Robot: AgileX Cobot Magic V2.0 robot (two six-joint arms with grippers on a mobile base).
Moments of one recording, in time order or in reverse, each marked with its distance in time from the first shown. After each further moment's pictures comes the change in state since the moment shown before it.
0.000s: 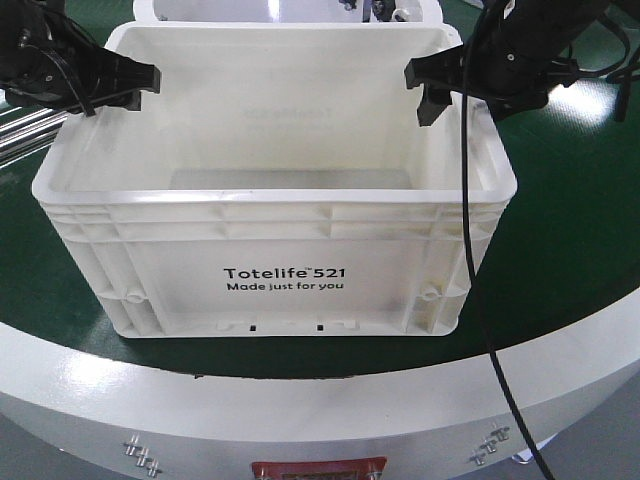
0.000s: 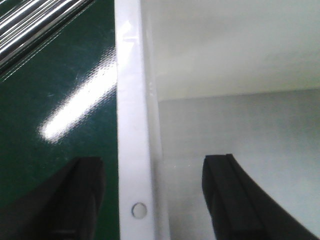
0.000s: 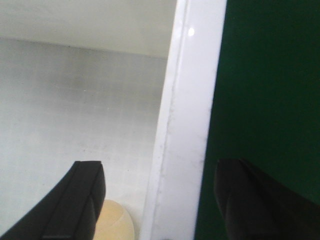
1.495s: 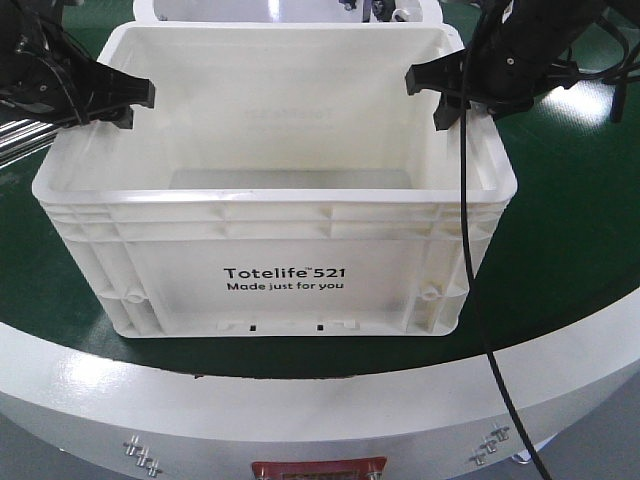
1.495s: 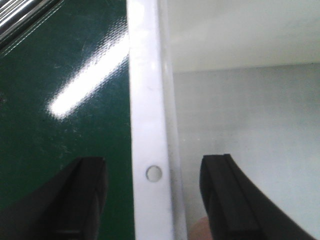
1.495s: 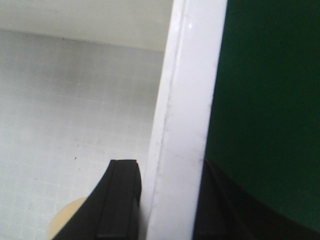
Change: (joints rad) left arm 0.001 0.000 0.000 0.001 0.091 0.000; right arm 0.000 0.010 -0.001 -0.007 0.014 -0.016
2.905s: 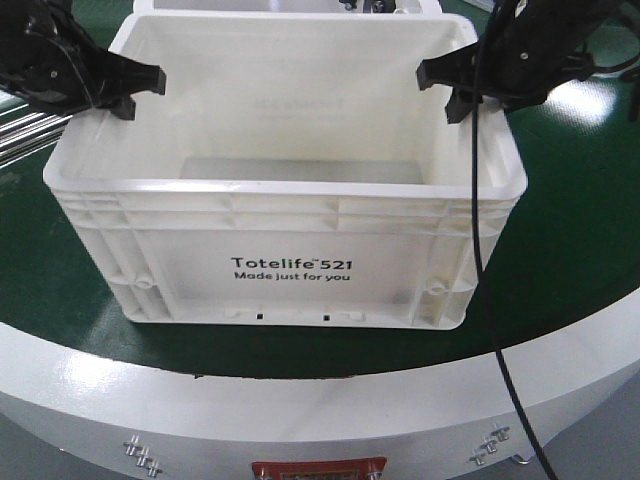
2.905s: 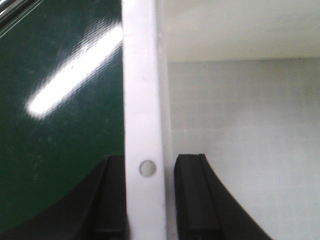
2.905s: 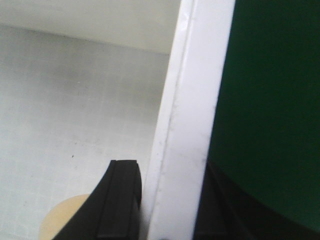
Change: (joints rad) left arm 0.005 0.045 -0.099 -0.109 0.028 0.062; right arm -0.006 -0.053 0.012 -0.029 -0.012 -0.011
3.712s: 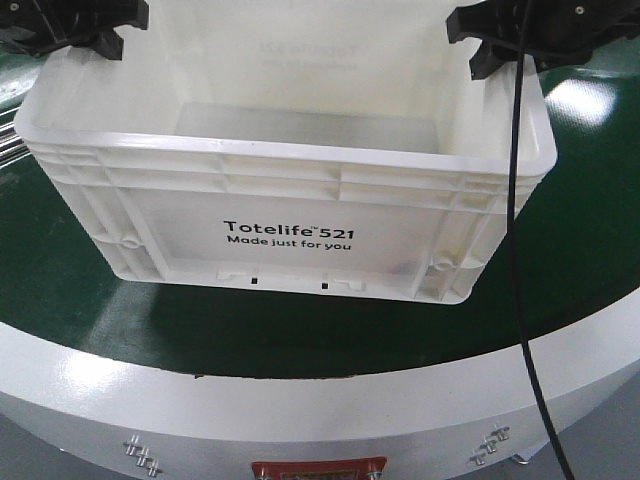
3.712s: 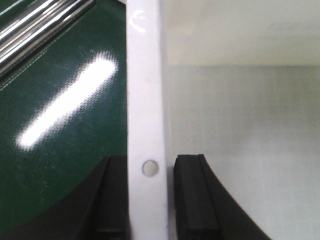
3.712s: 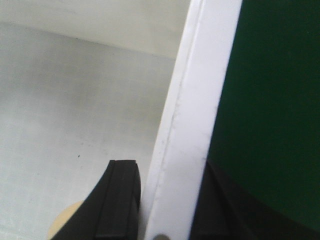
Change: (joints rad) left arm 0.001 -0.055 -0.131 -0.034 0.064 0.044; right arm -0.006 -0.134 0.000 0.023 -0.003 -0.008
